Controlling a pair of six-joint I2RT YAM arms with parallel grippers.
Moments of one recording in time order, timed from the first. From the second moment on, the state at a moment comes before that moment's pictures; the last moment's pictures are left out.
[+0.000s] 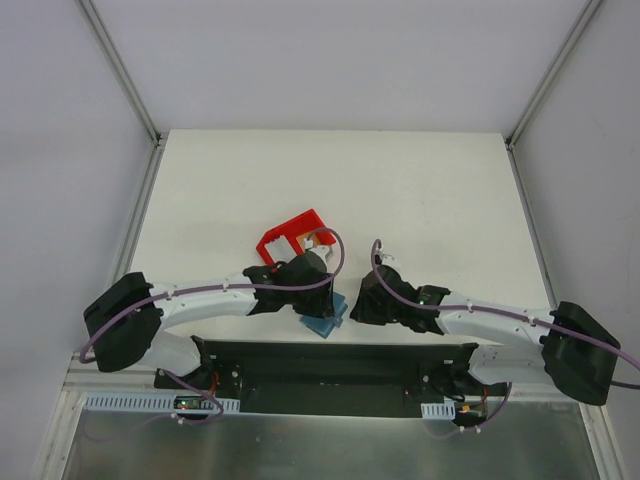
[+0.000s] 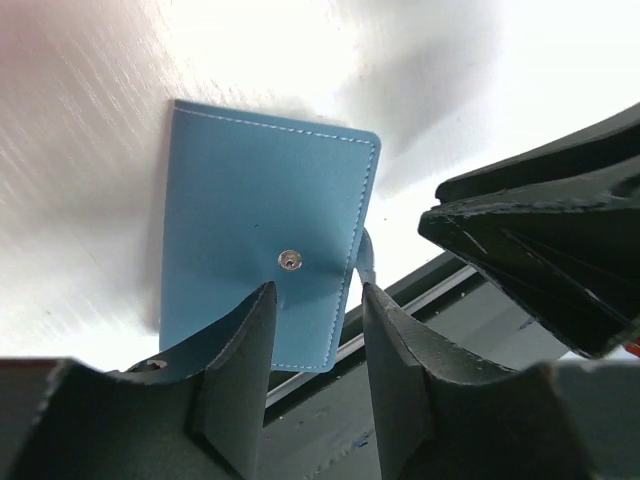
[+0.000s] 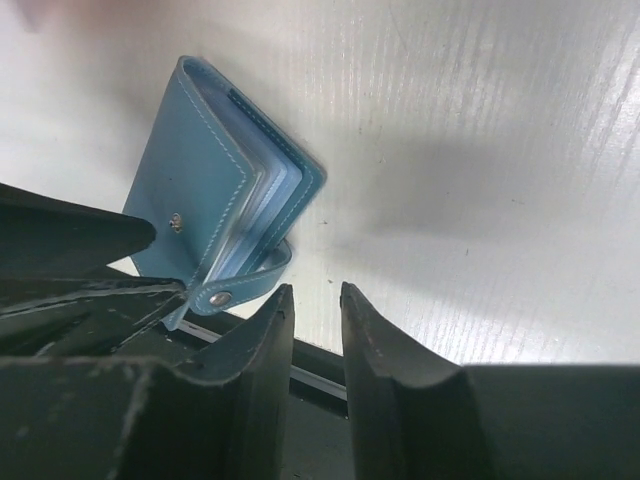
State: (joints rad) left arm -1.03 1.40 0.73 -0.27 0.05 -0.80; right arm 1.04 1.19 0.54 -0.29 0.13 1.01
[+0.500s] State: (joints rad) left arm -0.91 1.29 0.66 -0.31 0.05 -0.65; right arm 1.05 1.25 0.54 -0.25 0.06 1.05
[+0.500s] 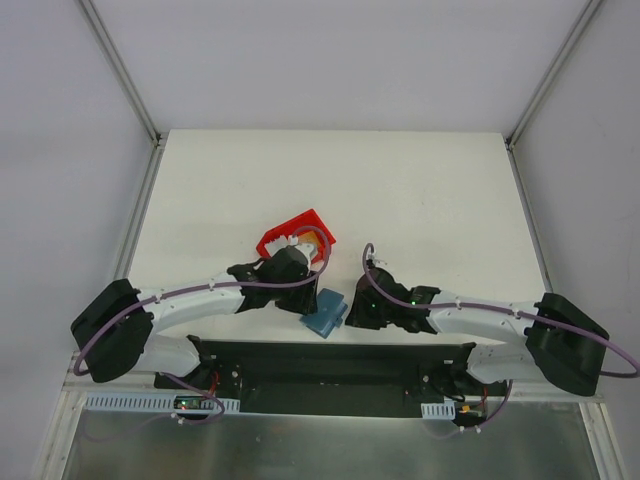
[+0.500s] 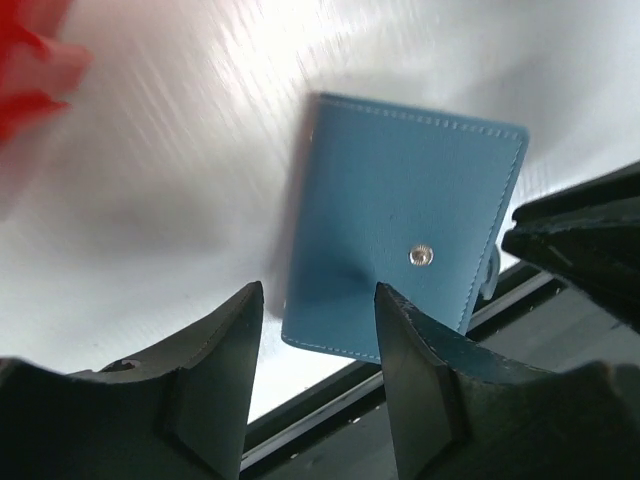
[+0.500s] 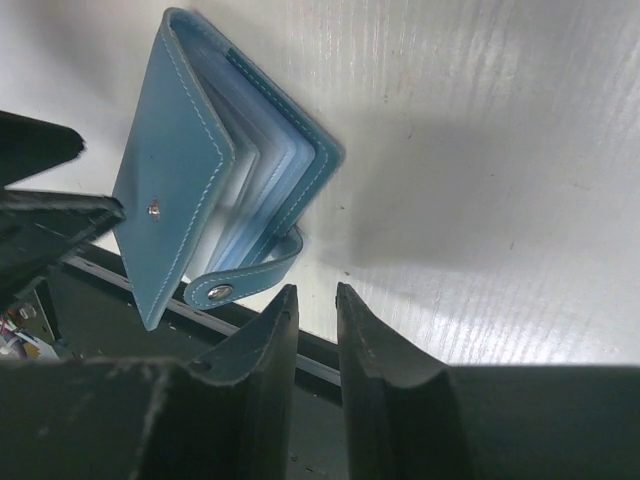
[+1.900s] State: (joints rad) left arm -0.95 1.34 0.53 -0.10 0.03 -0.98; right arm 0.99 1.21 0.63 -0.28 0.12 0.94
